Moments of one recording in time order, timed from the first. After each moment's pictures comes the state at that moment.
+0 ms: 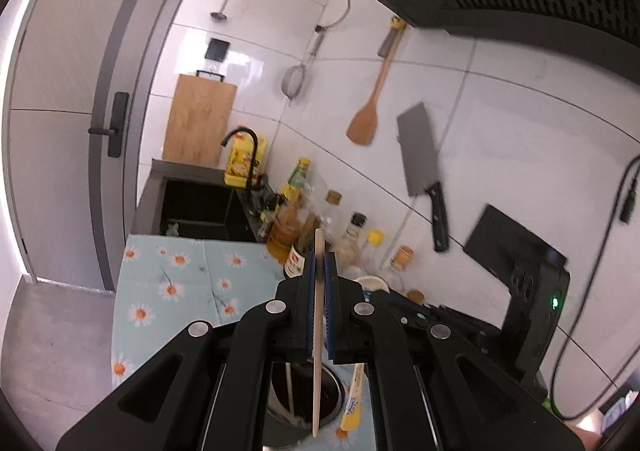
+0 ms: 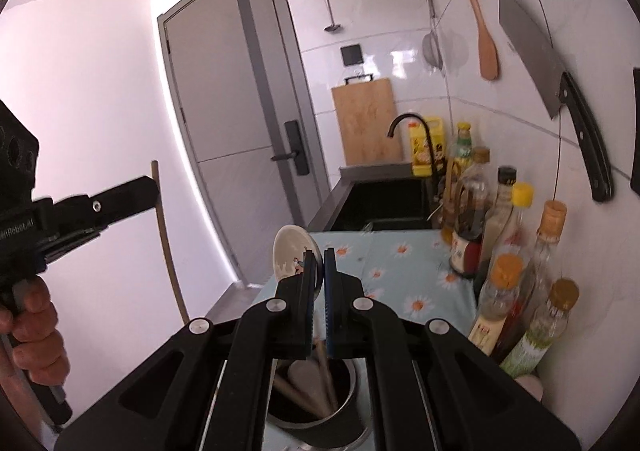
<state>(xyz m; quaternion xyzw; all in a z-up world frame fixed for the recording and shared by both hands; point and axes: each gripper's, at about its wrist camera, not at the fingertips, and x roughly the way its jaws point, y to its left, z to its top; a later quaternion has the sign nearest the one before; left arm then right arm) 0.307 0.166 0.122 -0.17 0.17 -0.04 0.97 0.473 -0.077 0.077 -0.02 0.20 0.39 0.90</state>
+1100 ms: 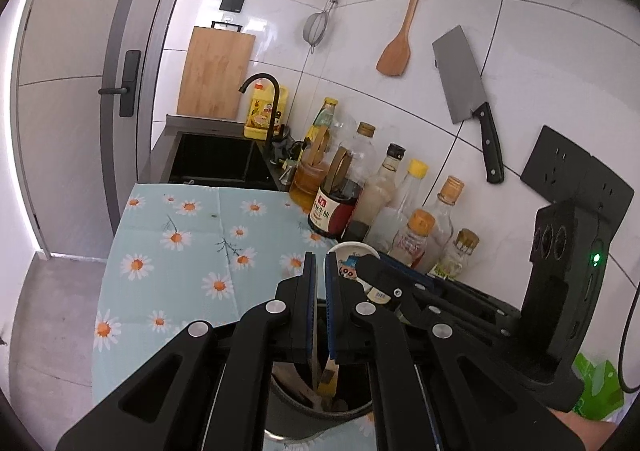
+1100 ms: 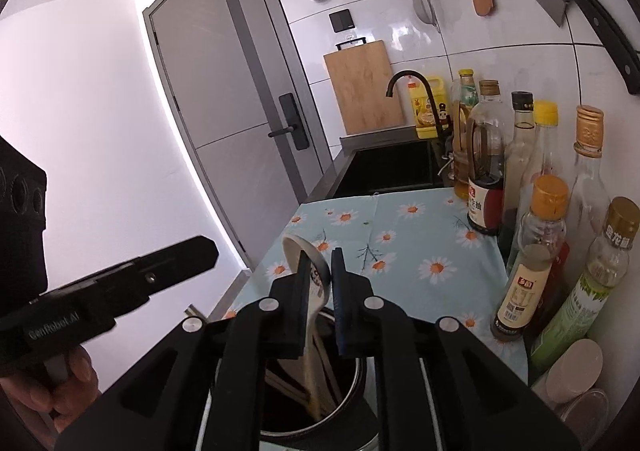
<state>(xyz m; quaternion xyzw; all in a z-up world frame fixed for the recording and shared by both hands) 0.340 0.142 0.023 -0.15 0.24 -0.02 0.96 0.503 -0.064 0.001 0.01 0.25 0.41 0.88</state>
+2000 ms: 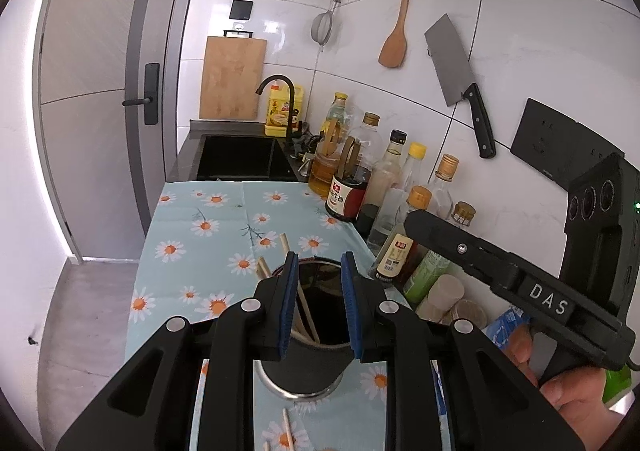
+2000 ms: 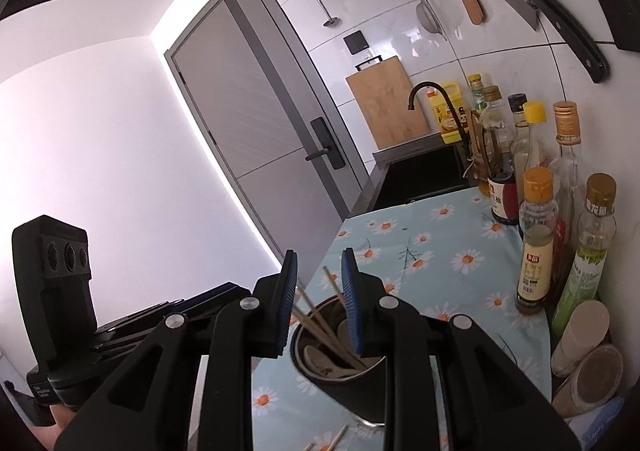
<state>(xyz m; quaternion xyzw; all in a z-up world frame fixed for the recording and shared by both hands) 0.290 0.109 0.039 -0.11 0.26 0.03 0.96 0.456 -0.116 0.034 0.10 0.24 0.46 0.85</state>
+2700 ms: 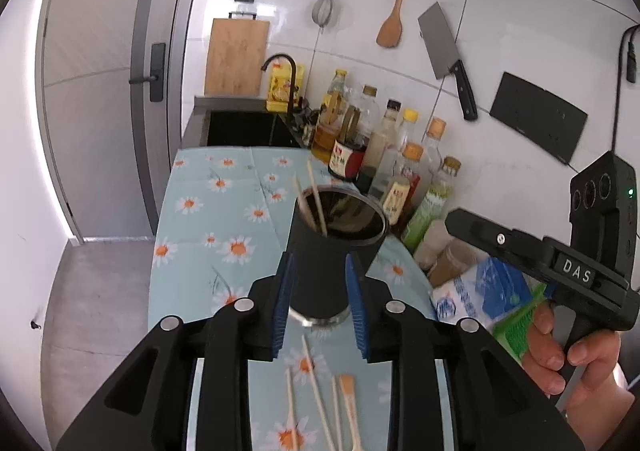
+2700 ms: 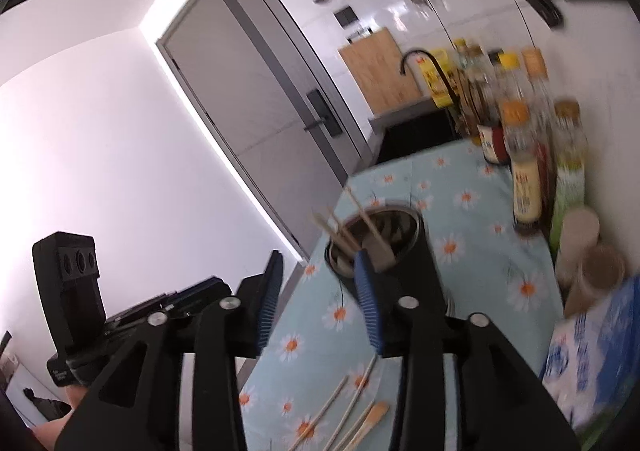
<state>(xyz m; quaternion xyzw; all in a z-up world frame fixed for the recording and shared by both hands) 0.203 0.130 0.015 -0.12 0.29 0.01 0.95 0.380 -0.137 0.011 0.10 0.31 0.44 0.84</state>
